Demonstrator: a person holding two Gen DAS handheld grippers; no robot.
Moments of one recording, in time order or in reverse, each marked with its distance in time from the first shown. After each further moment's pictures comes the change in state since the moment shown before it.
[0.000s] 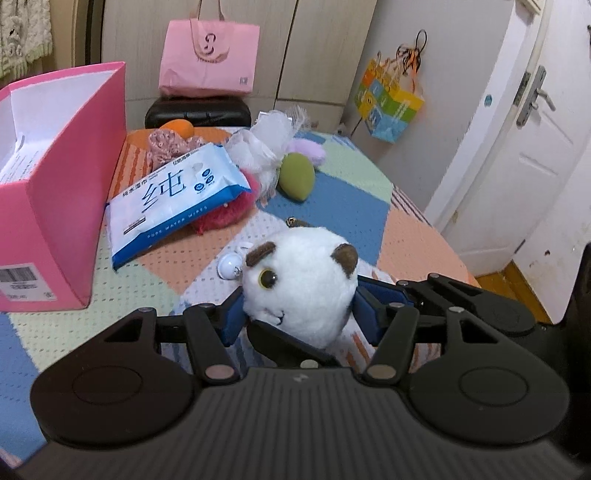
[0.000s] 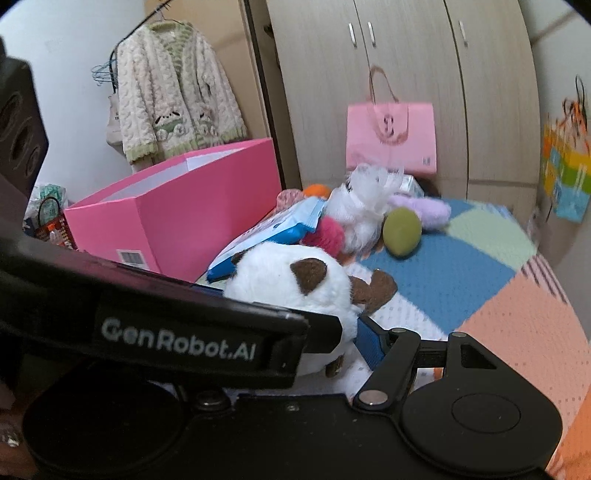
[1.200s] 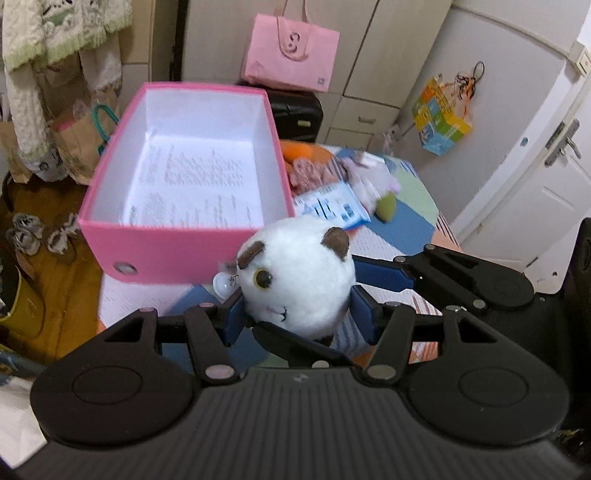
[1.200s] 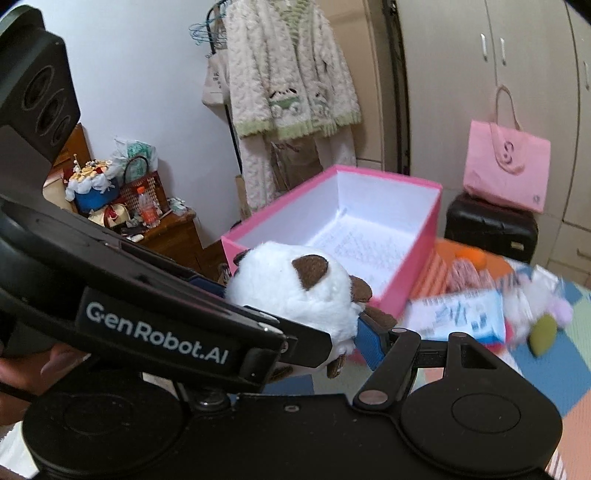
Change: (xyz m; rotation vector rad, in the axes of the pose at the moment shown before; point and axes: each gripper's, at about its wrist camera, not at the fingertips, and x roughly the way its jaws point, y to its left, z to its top) left arm -0.167 0.104 0.050 -0.151 0.092 0.091; right arm -0.012 0.159 0.103 -0.191 0.122 0.216
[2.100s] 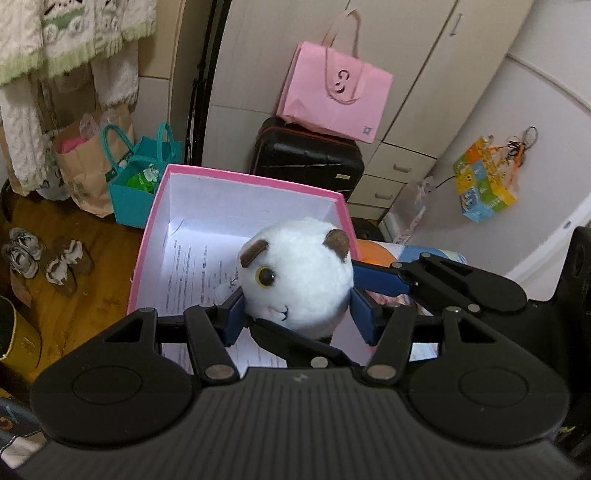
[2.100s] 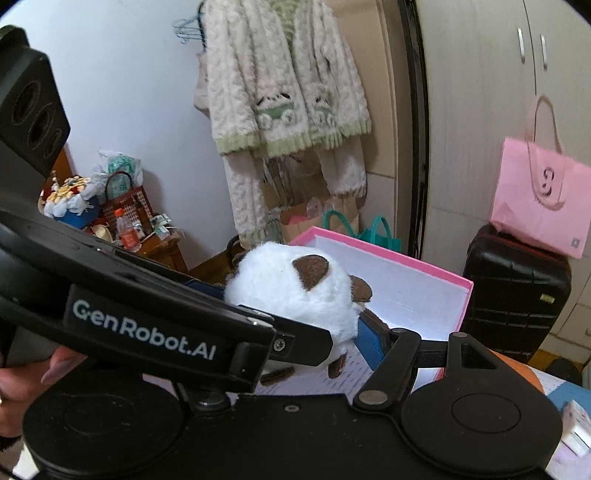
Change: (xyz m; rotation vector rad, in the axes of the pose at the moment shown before) left arm 0.096 0.097 0.153 -0.109 -0.036 0.003; right arm 0.147 -0.084 0.123 -0.013 0.024 0.060
